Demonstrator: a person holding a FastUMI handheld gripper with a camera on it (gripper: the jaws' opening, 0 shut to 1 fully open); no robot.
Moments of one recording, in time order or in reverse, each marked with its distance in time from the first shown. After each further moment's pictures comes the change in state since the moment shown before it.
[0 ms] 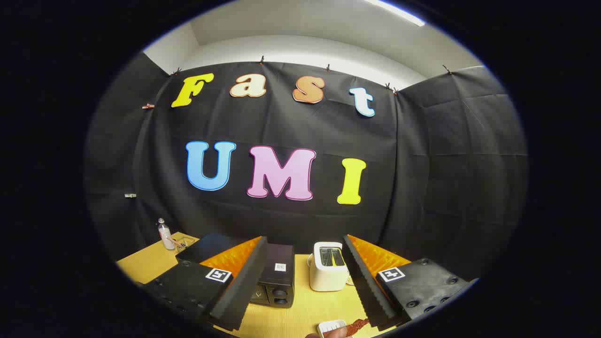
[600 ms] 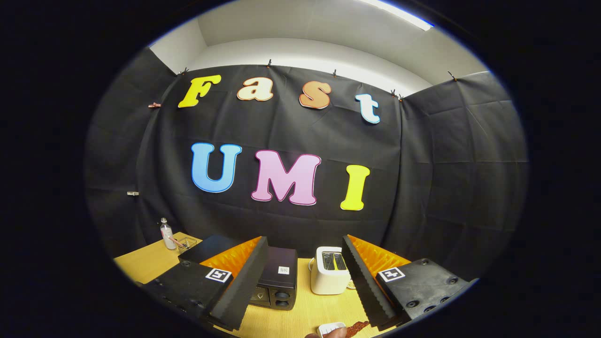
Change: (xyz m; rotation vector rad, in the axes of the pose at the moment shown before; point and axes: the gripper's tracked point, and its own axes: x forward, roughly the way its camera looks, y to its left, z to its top) arm -0.003 0.012 0.009 -0.036 -0.034 0.018
